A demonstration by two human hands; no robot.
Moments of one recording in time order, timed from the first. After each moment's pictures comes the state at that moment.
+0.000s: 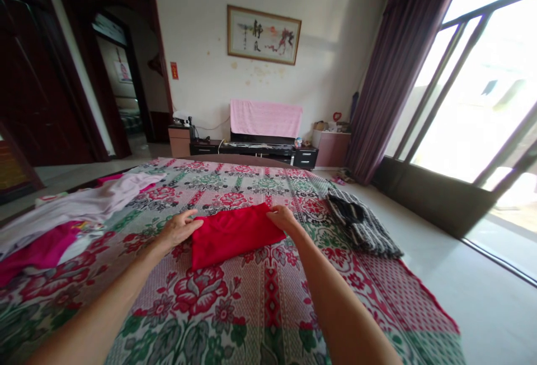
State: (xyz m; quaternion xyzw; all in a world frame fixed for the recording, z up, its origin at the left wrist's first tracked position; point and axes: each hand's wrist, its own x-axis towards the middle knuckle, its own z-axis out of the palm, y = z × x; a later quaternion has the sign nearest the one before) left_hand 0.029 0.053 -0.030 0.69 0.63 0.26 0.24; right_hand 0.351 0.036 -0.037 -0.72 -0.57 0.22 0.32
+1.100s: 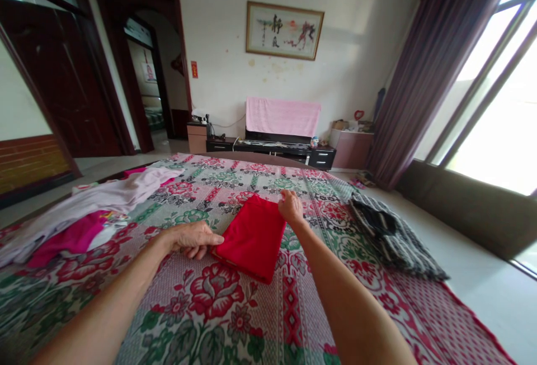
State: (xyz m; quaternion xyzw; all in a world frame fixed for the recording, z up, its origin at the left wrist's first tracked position) left_hand 0.017 0.036 -0.003 0.76 0.48 -0.02 0.44; right_hand 0.327 0.084 -0.026 -0.74 -0.61 -0.04 0.28
